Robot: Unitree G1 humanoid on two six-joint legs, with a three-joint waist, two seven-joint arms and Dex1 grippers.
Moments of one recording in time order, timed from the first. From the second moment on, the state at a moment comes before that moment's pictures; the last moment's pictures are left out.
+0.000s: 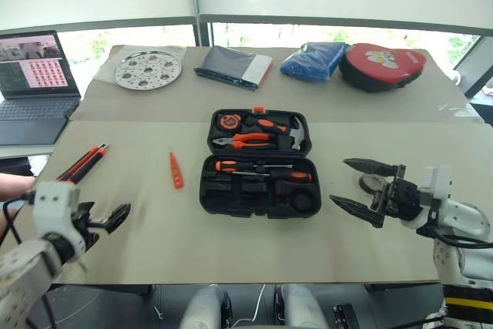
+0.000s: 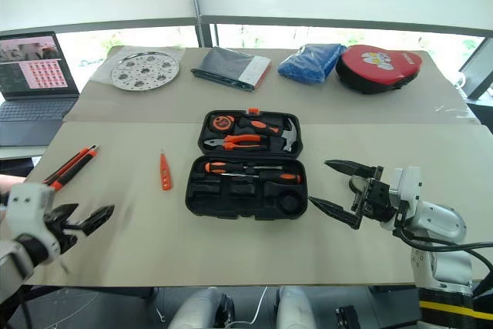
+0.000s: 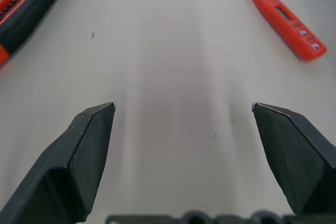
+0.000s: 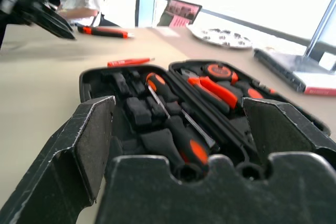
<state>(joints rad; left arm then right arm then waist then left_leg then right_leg) 0.07 0.60 0.61 -0.60 -0.77 1.22 -0.13 -0.10 -0.57 -0.29 -0.07 0.57 -0.06 1.29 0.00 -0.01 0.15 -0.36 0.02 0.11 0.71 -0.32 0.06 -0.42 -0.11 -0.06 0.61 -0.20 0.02</state>
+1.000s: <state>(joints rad) -0.43 0.16 0.30 -0.25 -0.43 1.26 0.15 -0.14 -0.54 -0.18 -0.17 0.61 -0.05 1.26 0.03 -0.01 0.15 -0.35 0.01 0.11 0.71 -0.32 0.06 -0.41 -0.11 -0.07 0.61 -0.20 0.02</state>
